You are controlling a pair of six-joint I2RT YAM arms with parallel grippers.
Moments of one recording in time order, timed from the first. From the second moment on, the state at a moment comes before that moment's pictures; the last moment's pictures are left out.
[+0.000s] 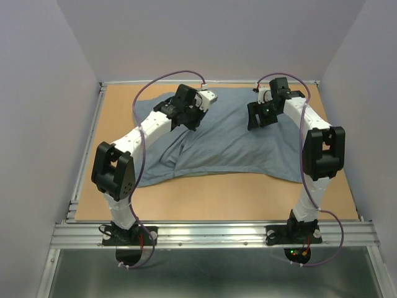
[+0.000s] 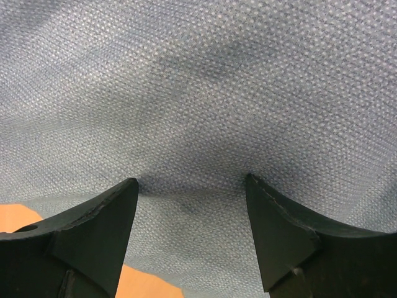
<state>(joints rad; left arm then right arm) -0.52 1.79 1.53 -0.54 0.12 0.19 0.11 1.96 1.63 -0.77 -0.37 -0.16</state>
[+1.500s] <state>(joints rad) 0.07 1.12 0.72 -0.86 0.28 1.00 -0.45 1.65 1.09 -0.87 -0.10 -0.77</state>
